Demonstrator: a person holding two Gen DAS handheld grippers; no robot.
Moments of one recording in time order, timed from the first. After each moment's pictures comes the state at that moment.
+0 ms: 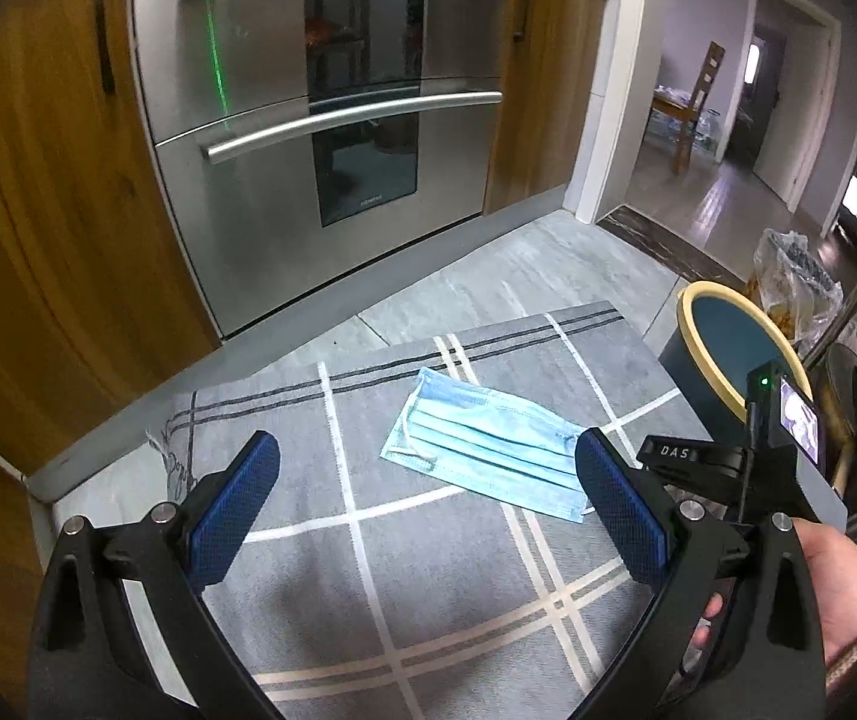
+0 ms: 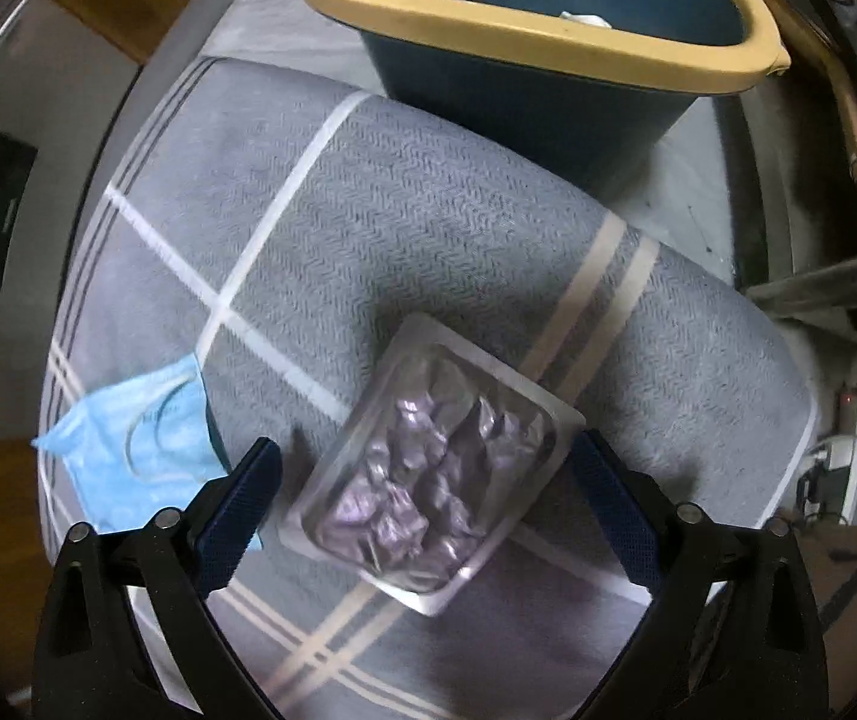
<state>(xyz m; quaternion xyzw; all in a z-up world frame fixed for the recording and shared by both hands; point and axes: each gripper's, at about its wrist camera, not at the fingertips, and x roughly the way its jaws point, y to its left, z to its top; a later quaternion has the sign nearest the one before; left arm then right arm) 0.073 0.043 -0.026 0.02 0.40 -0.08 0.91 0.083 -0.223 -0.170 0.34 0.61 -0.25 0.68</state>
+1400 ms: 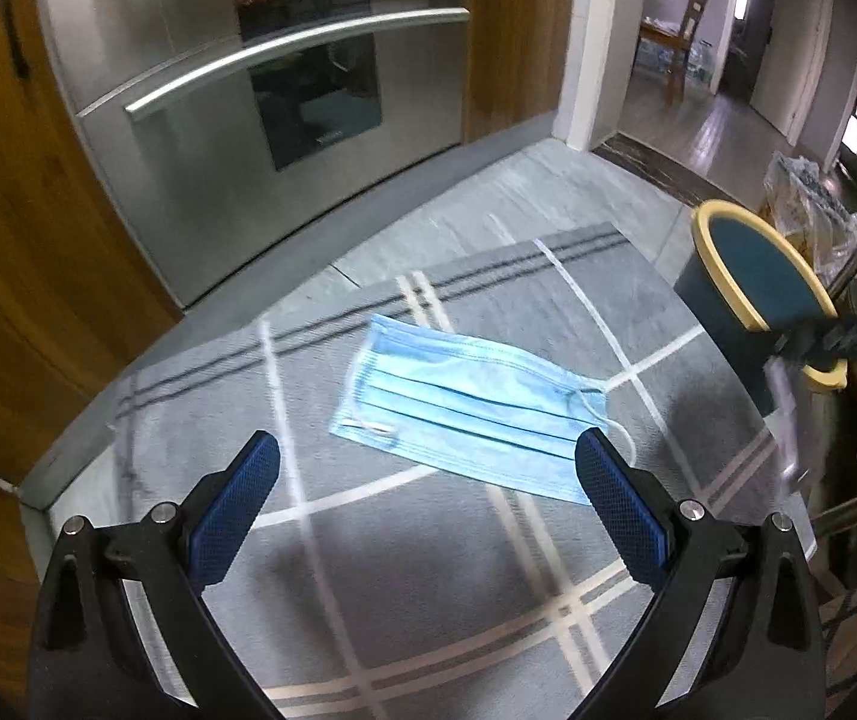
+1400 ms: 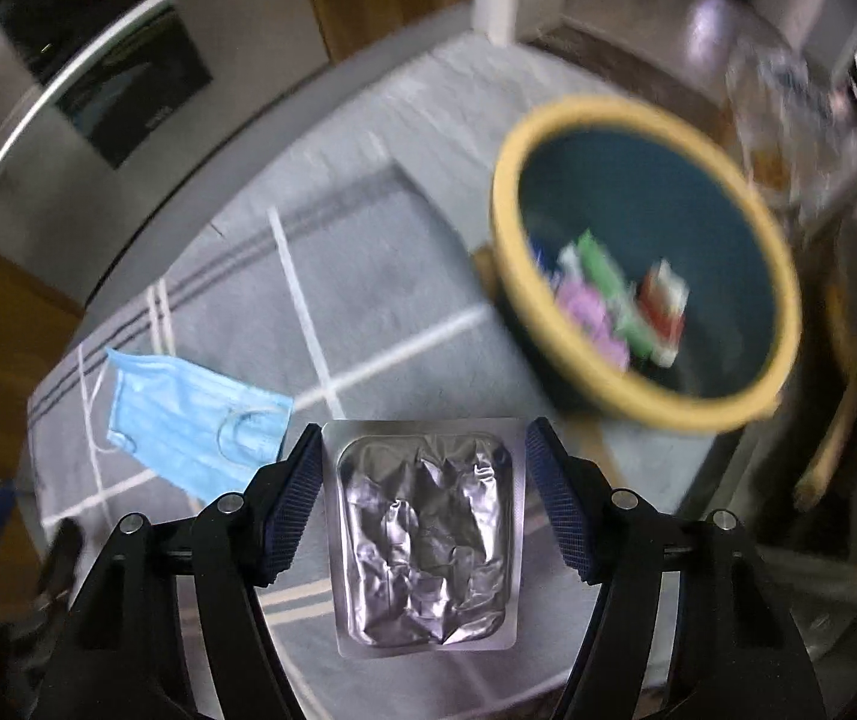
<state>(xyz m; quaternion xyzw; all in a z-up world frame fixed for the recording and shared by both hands) 0.104 -0.006 -0.084 0.07 0.46 -0.10 0.88 0.121 -0.223 -0.052 0.11 0.58 -0.09 0.80</state>
